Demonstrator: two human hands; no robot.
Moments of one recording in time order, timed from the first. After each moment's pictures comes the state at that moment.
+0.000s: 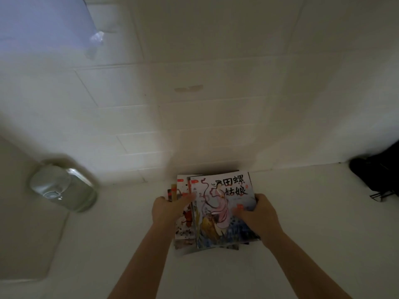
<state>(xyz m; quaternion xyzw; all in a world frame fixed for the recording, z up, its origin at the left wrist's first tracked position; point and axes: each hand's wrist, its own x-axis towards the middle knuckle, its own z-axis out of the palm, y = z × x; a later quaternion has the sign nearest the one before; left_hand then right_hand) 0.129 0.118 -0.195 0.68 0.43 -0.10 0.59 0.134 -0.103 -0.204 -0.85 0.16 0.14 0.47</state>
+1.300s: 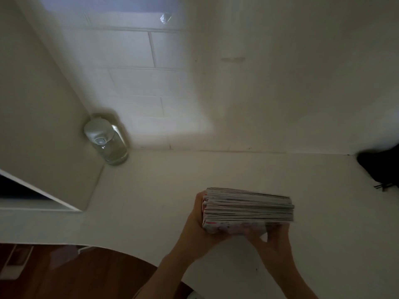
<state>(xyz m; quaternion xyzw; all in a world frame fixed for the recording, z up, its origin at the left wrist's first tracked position) -0.018 0.096 -0.202 0.75 0.00 -0.02 0.66 -0.018 -0.086 -0.193 -0.71 0.03 0.01 0.70</state>
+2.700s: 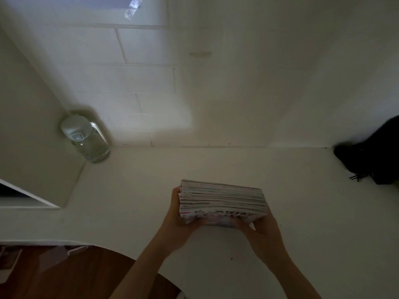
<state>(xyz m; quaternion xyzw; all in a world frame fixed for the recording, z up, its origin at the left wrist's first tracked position) -0.030 0.080 -0.193 0.74 0.10 -0.04 0.67 -0.010 -0.136 -0.201 -0.78 -0.02 0.04 0.62</state>
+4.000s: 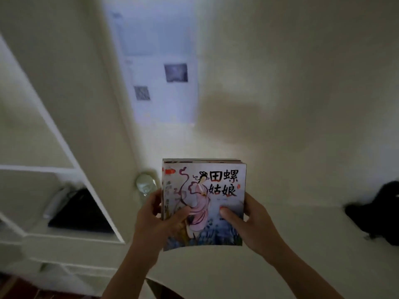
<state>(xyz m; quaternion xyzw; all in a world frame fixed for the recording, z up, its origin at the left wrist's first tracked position) -0.091 0.170 0.020 0.68 0.15 0.15 0.70 -0.019 -0.042 0.007 -0.78 -0.20 0.04 0.59</state>
